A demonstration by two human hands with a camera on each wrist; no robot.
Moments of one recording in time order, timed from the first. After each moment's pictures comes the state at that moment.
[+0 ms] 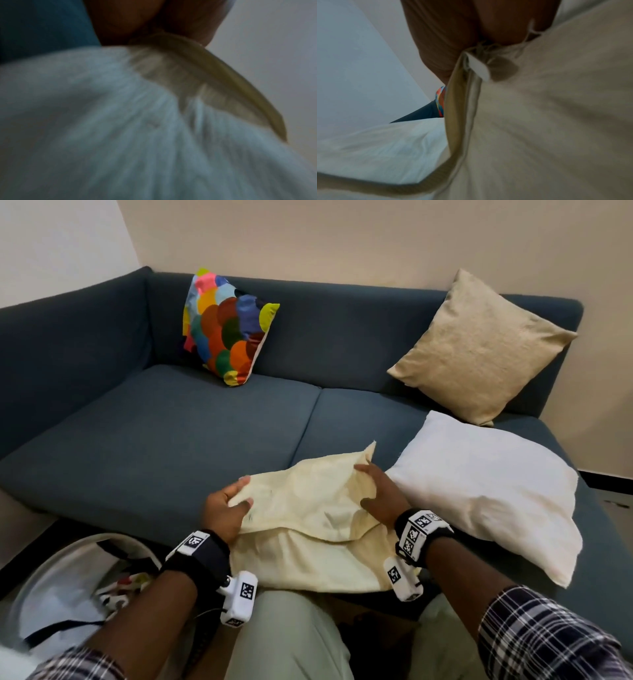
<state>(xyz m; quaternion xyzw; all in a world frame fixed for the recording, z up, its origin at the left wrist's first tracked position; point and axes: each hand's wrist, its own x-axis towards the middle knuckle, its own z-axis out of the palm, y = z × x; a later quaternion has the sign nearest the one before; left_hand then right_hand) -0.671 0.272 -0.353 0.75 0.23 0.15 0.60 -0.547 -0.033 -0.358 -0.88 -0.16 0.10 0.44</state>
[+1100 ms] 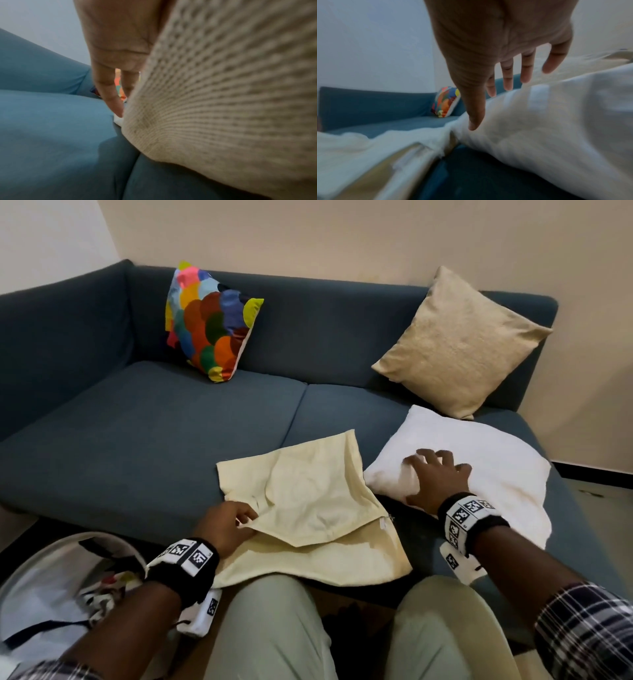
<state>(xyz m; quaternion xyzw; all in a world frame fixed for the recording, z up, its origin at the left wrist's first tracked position) -0.687 0.261 -0.357 0.95 0.12 -0.05 0.27 -0.545 -0.141 -0.309 -0.99 -0.10 0.00 -0.04</state>
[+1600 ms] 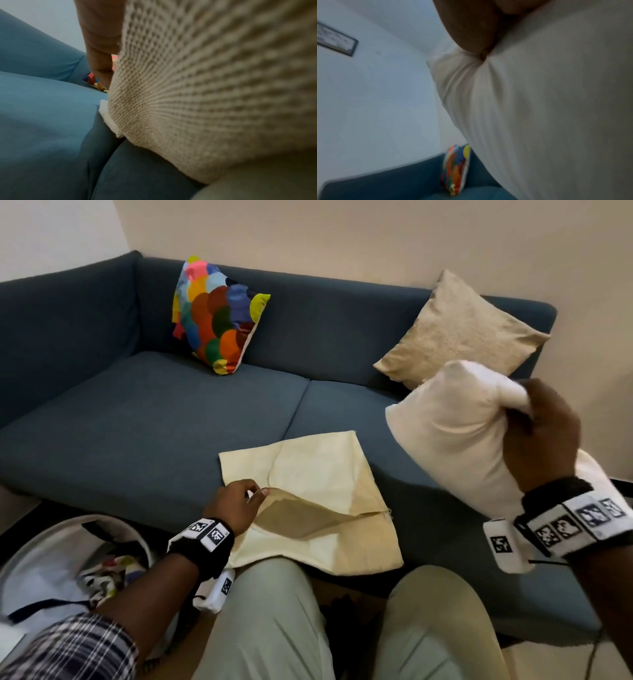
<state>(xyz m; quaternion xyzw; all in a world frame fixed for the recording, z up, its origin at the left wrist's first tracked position) -0.686 0.236 -0.345 0.95 0.14 0.06 0.29 -0.603 -0.197 -0.174 -0.87 -0.13 -0.39 0.28</state>
